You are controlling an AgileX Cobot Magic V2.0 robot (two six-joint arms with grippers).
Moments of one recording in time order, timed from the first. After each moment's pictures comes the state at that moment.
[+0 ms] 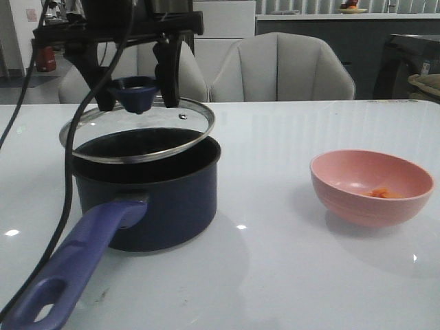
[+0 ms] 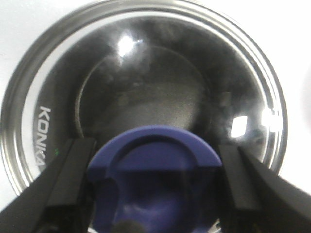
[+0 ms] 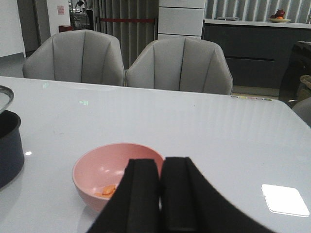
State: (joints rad) left arm -0.53 1.91 -1.78 0.00 1.24 -0.53; right arm 0.13 -0.01 0.03 -0.02 0.03 0.04
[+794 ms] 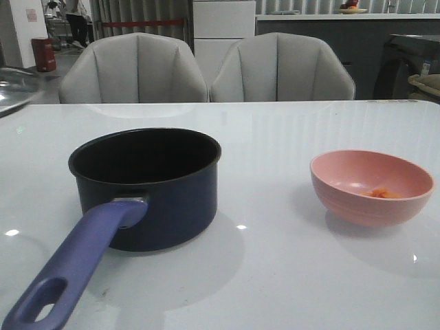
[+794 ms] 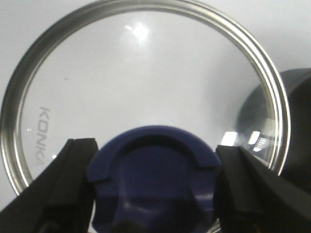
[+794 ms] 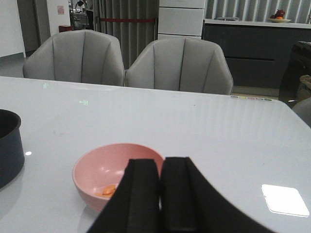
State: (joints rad) left arm -0.09 1.62 -1.50 0.02 1.25 -0.31; right arm 0.13 -0.01 0.03 -0.02 0.03 0.04
